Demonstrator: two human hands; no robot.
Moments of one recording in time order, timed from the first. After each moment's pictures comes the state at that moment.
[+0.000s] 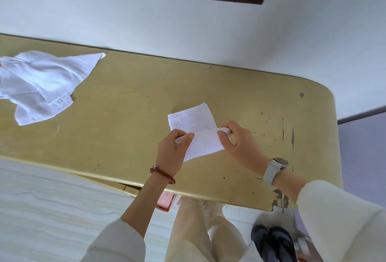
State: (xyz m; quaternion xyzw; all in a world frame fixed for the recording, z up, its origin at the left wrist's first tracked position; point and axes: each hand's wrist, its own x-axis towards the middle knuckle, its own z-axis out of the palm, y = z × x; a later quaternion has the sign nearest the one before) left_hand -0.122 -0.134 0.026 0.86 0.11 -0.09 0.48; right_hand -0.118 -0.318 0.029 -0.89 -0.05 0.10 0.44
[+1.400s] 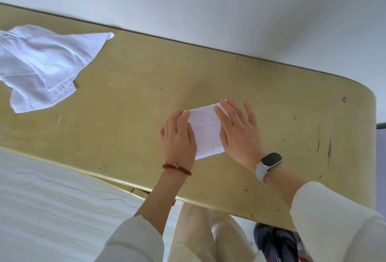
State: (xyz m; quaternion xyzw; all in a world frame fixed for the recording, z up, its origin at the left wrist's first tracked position) left_hand -0.093 -0.115 -0.036 0.95 0.05 0.12 0.27; right_hand -0.074 -0.273 -0.037 -0.97 -0.19 -0.06 0.09
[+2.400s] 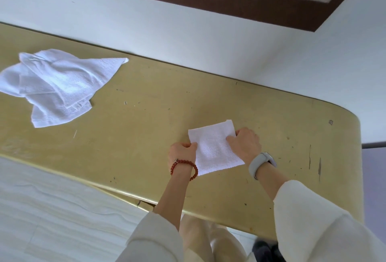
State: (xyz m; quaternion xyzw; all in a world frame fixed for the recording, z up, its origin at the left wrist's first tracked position) left_hand -0.068 -0.114 -0.004 0.77 0.40 -0.21 0.45; right_hand -0.036 -0.261 -0.015 -0.90 0.25 0.26 0.26
